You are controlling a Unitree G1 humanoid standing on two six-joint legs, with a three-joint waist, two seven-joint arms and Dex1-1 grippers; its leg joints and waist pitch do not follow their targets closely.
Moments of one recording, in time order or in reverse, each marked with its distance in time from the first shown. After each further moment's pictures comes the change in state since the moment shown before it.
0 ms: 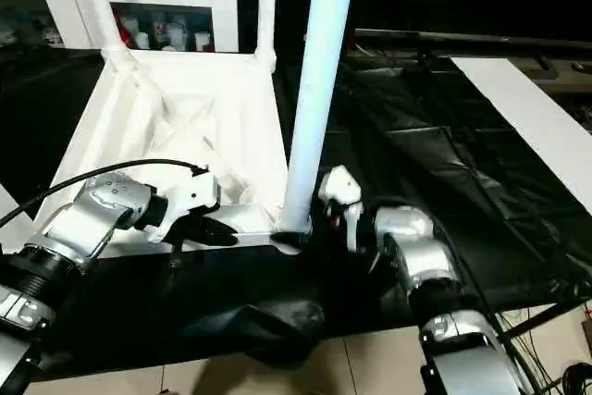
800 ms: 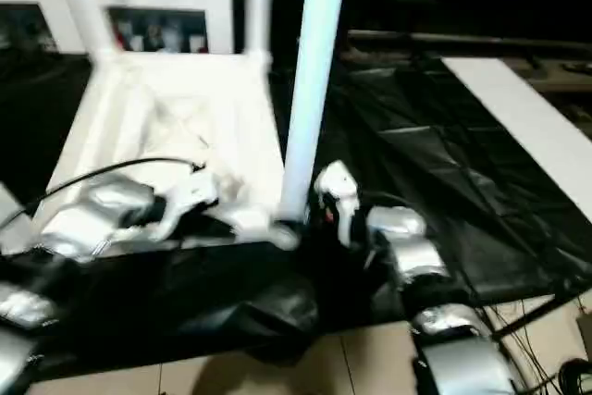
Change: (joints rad) left arm -0.039 -0.098 0.035 0.093 0.031 0.057 0.189; right arm -0.061 0.077 -0.072 0.139 -0.017 0.000 -0.333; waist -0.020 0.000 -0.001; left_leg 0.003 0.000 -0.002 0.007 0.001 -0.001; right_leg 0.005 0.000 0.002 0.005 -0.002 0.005
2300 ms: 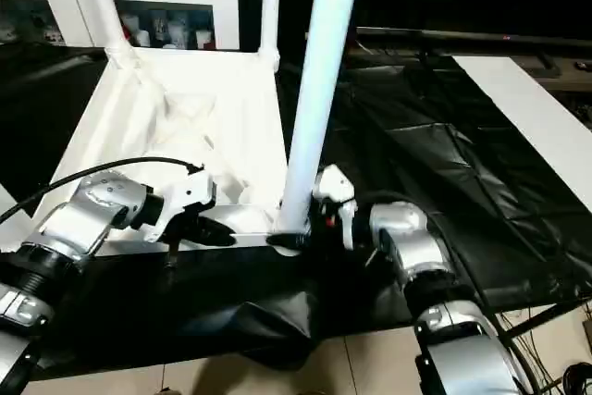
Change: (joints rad) left arm 0.031 0.100 -0.009 -0.053 -0.057 -0.067 -0.214; right arm 0.017 -0.063 0.087 -0.071 -0.002 -0.004 0.351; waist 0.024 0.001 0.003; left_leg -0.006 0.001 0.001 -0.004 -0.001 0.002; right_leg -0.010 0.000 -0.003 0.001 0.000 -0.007
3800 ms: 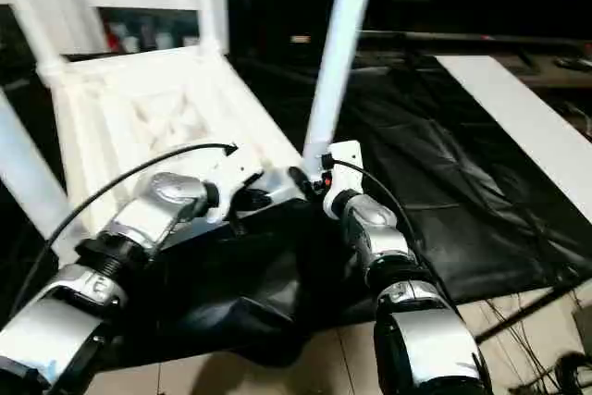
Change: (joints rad) left arm -0.119 -0.263 0.062 0.229 0.074 0.084 0.515; right arm -0.142 0.158 -0.189 0.267 -0.002 -0.008 -0.675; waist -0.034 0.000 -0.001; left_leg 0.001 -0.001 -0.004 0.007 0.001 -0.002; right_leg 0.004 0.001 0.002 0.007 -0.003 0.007
